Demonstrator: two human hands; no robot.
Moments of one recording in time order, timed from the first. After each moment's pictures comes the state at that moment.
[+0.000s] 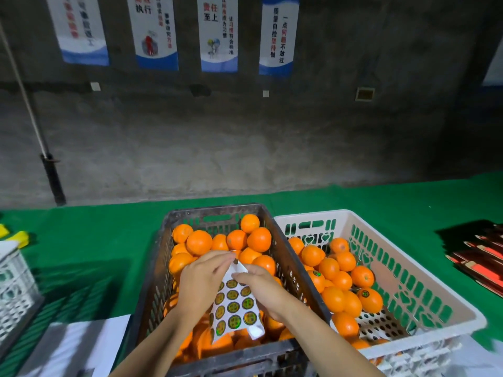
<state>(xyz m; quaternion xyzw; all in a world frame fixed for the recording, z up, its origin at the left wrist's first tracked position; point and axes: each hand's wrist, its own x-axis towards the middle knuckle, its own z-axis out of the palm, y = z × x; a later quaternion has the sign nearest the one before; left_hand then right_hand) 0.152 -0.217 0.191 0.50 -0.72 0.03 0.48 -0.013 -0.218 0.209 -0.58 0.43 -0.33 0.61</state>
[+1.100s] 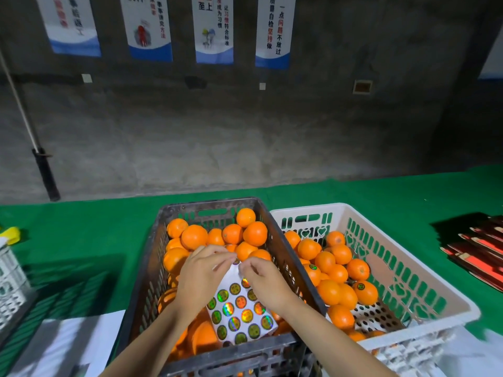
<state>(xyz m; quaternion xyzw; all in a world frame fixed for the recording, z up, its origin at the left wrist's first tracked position) 0.148 -0.227 0.184 0.50 -0.74 0.05 0.45 -0.030 -0.224 0.195 -0.69 0.47 -0.36 0.42</state>
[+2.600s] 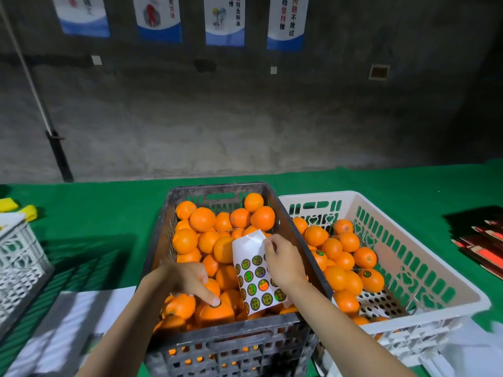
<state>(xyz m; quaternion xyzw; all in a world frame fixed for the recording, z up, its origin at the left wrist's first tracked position) 0.202 -0.218 0.199 0.64 -0.67 -0.36 -0.10 -0.041 -0.233 0.185 -0.68 0.59 -0.37 0.21</state>
